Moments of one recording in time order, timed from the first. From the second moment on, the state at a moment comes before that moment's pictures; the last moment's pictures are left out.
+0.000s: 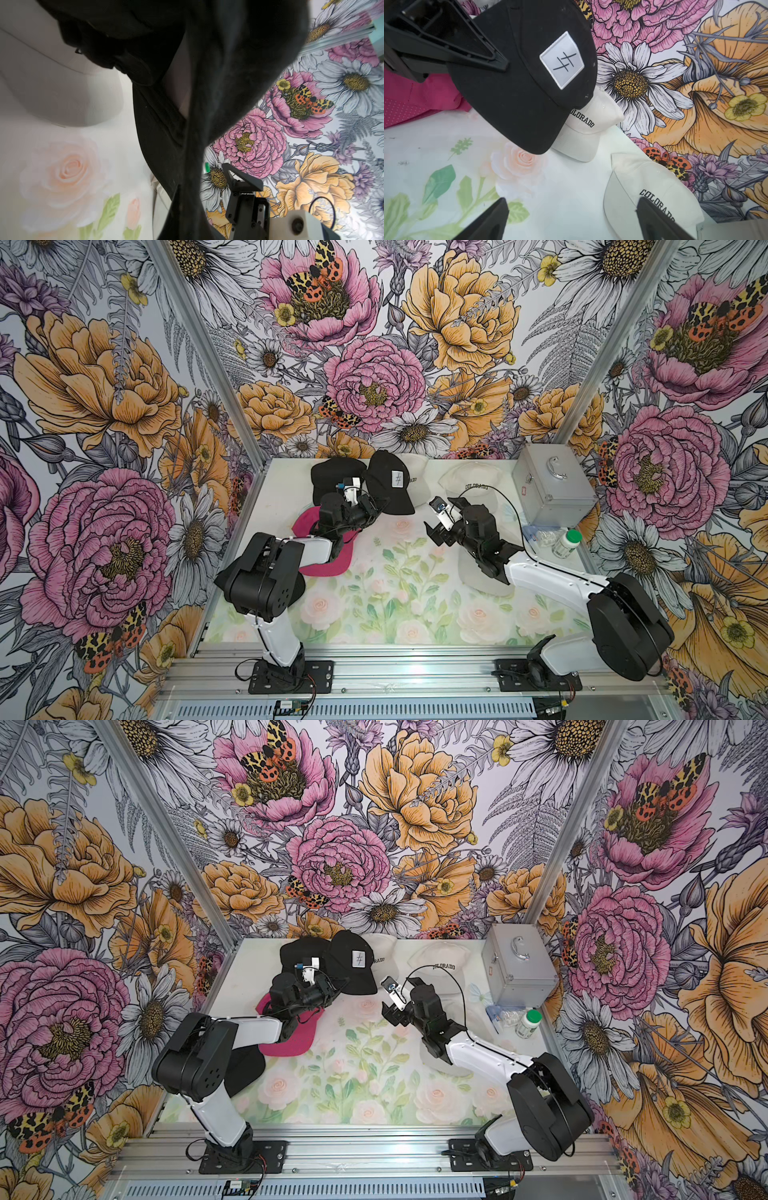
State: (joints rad) left arm -0.30 1.74 0.83 0.71 0.65 -1.09; right arm 0.56 1.41 0.77 0.25 0.04 -0.37
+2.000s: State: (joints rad) left arm -0.39 1.30 1.01 -0.47 0.96 0.49; right arm 0.41 1.36 1.42 -0.82 -0.81 -0.78
